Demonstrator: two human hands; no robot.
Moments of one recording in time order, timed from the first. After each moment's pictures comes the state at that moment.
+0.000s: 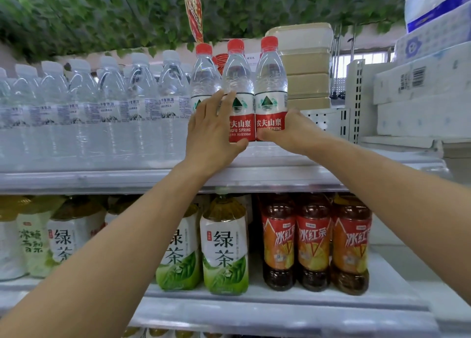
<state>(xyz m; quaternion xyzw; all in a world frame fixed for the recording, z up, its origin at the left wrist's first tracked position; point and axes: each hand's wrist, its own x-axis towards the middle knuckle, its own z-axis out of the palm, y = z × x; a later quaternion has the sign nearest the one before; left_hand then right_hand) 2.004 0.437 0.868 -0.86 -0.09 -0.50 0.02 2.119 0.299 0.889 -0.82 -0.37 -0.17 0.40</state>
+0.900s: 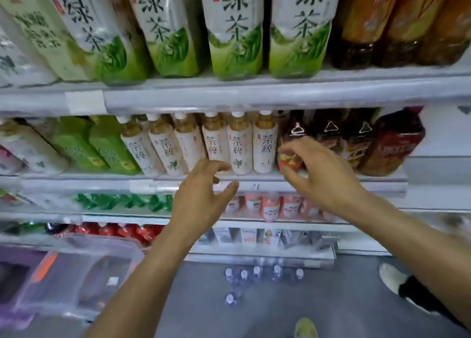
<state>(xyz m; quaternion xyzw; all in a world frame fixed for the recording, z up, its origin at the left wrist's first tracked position) 1.769 0.477 0.511 -0.92 -0.21 -0.18 -0.29 1.911 0.292 0.533 -0.87 -0.42 -0.04 0.27</state>
